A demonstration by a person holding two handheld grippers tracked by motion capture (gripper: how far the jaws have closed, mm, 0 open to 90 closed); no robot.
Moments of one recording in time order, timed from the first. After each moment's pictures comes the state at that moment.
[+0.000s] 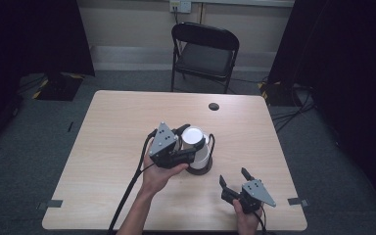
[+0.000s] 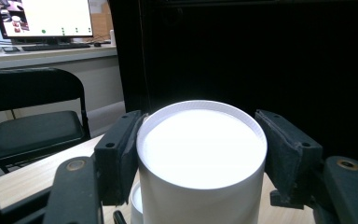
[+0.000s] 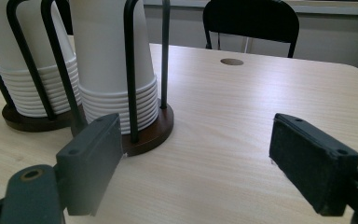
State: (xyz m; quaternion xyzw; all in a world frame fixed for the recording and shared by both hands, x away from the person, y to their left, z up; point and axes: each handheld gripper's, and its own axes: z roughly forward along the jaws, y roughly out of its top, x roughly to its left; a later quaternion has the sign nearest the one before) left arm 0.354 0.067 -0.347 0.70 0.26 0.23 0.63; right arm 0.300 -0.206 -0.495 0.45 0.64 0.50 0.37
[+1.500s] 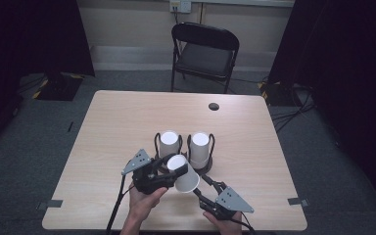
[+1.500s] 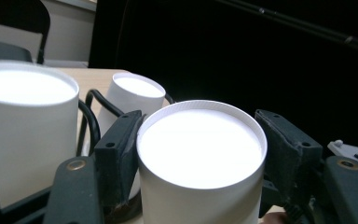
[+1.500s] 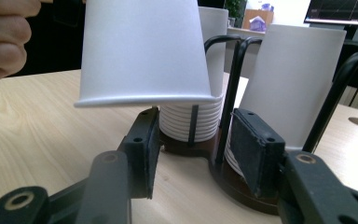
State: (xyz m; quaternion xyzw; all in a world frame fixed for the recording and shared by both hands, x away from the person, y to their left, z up) left arm 0.324 0.113 -0.418 0.65 0.35 0.07 0.67; right arm 0.283 -0.143 -0.491 0.27 0.70 0.59 0.30
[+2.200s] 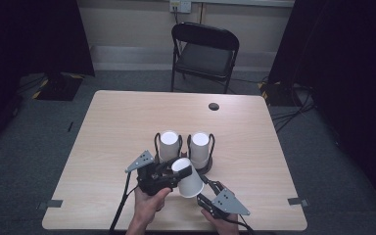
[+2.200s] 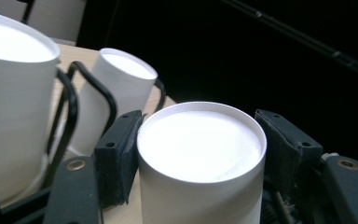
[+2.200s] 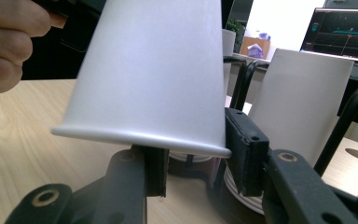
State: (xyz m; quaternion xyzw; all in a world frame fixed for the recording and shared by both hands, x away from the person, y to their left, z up) left arm 0.326 0.100 -0.423 0.64 0.37 0.00 0.68; right arm 0.287 -0.136 -0.497 0.23 0.68 0.61 0.34
